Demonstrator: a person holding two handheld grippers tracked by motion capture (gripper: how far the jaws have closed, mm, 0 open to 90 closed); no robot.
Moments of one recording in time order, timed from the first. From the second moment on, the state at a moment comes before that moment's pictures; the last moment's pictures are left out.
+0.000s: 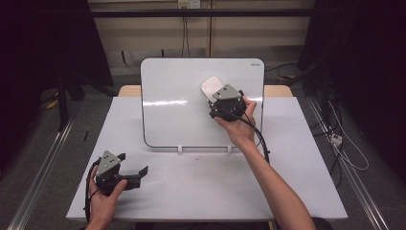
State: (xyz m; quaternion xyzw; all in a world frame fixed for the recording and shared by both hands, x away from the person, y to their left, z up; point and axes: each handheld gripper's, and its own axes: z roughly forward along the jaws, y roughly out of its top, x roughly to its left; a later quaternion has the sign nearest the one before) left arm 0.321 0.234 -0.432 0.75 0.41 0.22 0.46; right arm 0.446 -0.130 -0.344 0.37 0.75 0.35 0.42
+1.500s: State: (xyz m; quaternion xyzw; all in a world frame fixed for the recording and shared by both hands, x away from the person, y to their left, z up) left arm 0.322 0.232 -0.434 0.76 0.41 0.22 0.46; right arm 0.407 -0.169 -0.336 0.36 0.73 0.40 0.41
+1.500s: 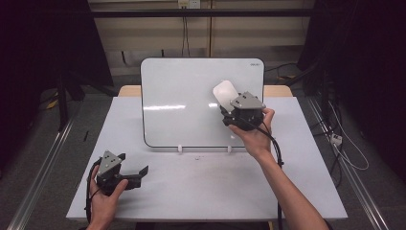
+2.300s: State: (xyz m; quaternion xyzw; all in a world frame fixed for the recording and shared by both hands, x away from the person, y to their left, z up) left arm 0.322 0.235 -0.434 0.75 0.42 0.22 0.46; right arm 0.387 -0.200 -0.353 0.39 0.73 0.39 0.41
